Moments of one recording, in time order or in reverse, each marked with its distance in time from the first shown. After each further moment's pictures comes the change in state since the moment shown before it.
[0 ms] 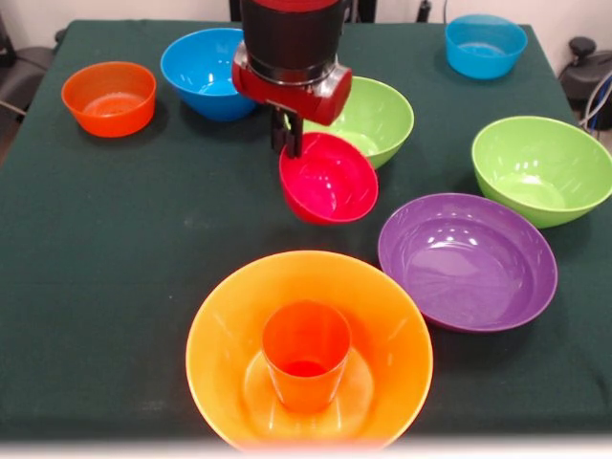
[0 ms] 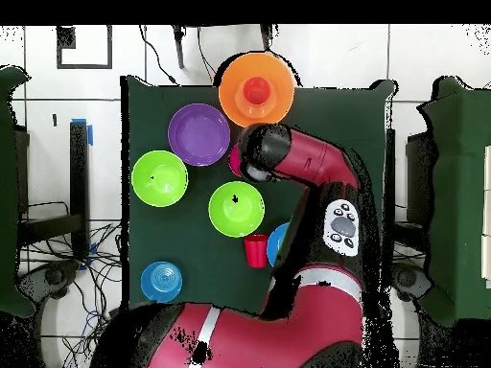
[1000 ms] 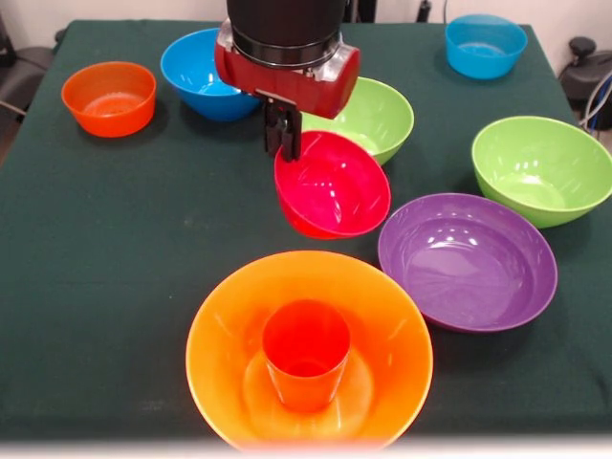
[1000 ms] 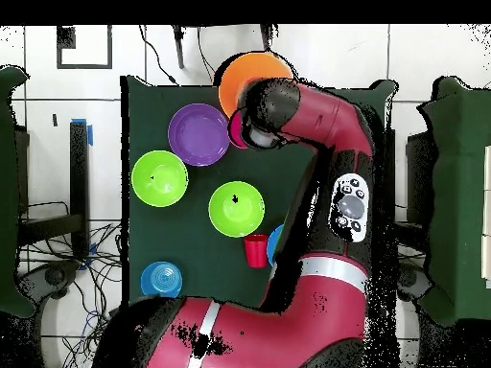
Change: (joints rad) arm 0.000 0.031 -0.001 -0.260 -0.003 0.193 0.000
